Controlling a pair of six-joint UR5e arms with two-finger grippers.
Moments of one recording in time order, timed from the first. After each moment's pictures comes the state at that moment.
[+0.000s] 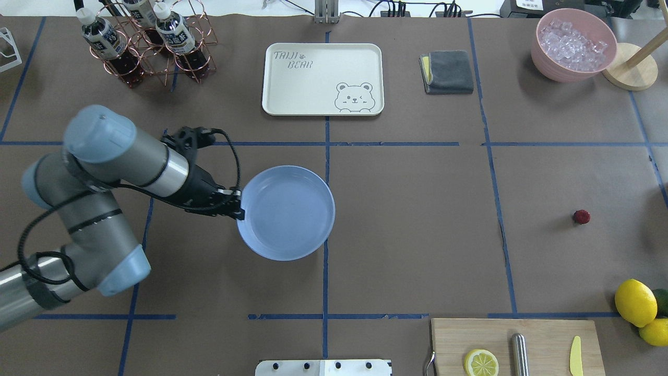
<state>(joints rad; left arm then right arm) -0.59 -1.99 -1.67 -2.19 -2.18 -1.37 1.46 -1.77 1.85 -1.53 2.43 0.06</state>
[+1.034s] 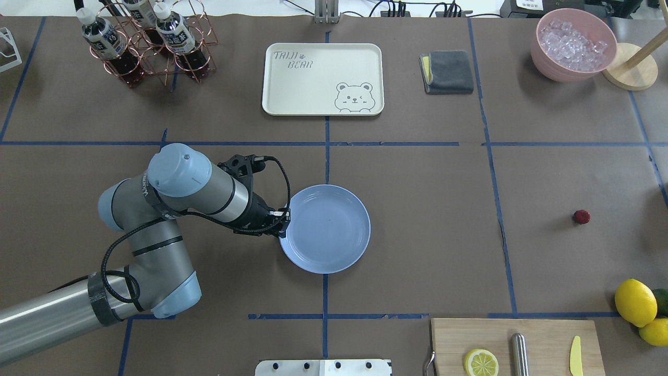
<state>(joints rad) -0.51 -2.08 -1.56 -2.19 -2.09 -1.44 1.40 -1.77 1.85 -1.45 2.42 0.14</state>
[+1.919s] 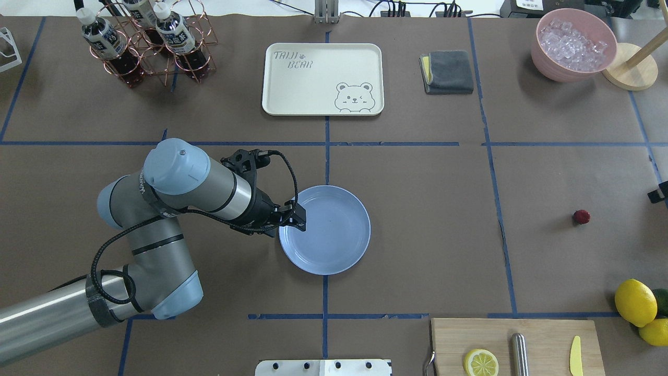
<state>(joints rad) -0.51 -2.09 -1.61 -2.20 -2.09 -1.45 1.23 -1.79 1.85 -1.27 2.38 0.30</state>
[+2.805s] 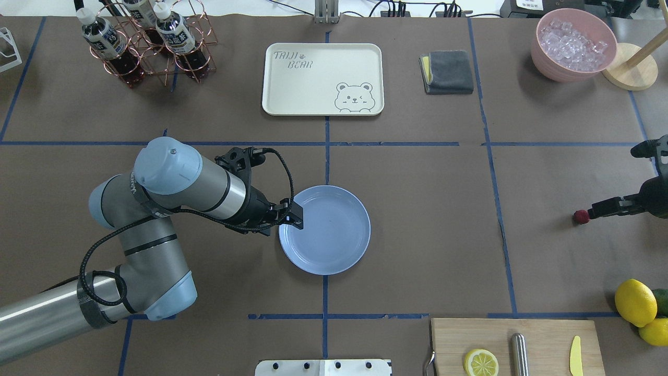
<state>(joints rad) -0.52 -2.07 -1.64 -2.19 -2.09 -1.45 0.92 -1.81 1.80 -0.90 2.11 0.79</state>
